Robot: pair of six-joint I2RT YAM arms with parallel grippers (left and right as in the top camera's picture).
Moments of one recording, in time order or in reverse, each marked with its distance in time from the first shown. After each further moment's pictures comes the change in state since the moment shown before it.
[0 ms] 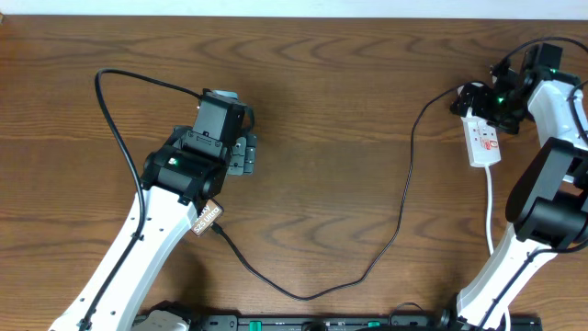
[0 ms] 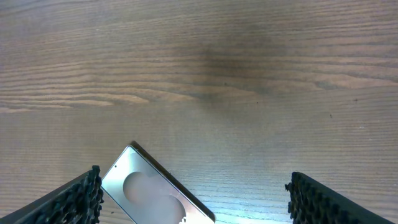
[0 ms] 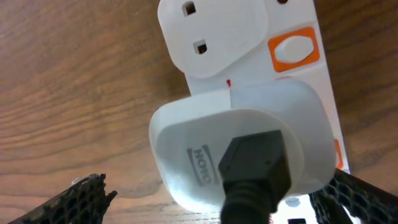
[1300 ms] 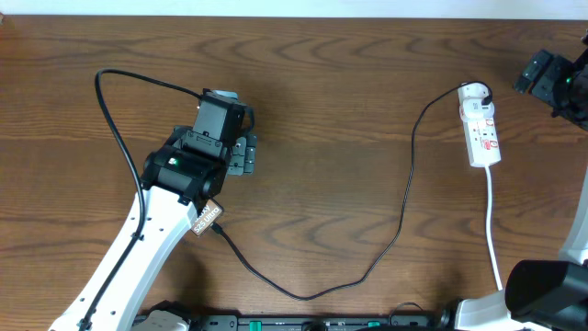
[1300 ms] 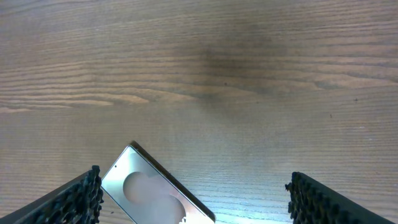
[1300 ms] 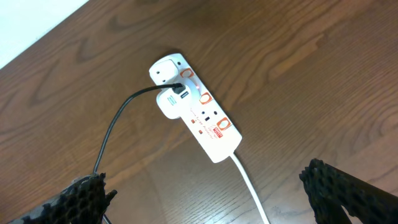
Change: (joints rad) left arm 0.000 0.000 0.000 0.000 0.000 0.000; right arm 0.000 -0.506 0.140 -0.319 0.319 0.279
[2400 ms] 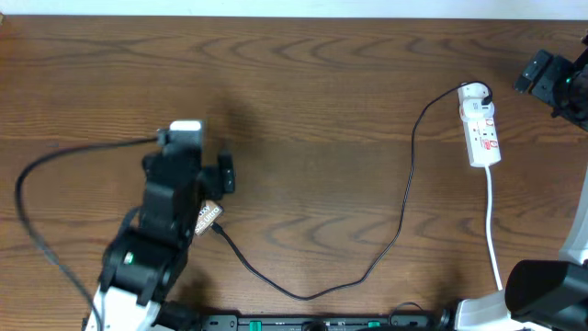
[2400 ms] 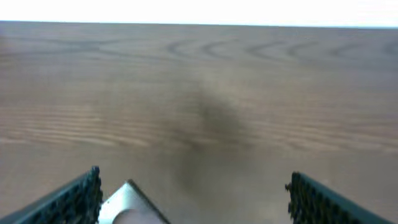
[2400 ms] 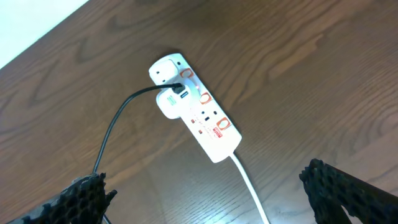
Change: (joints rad) left arm 0.055 -0.478 -0.378 0.345 0.035 0.000; right arm 0.000 0.000 0.000 0.000 0.001 0.000
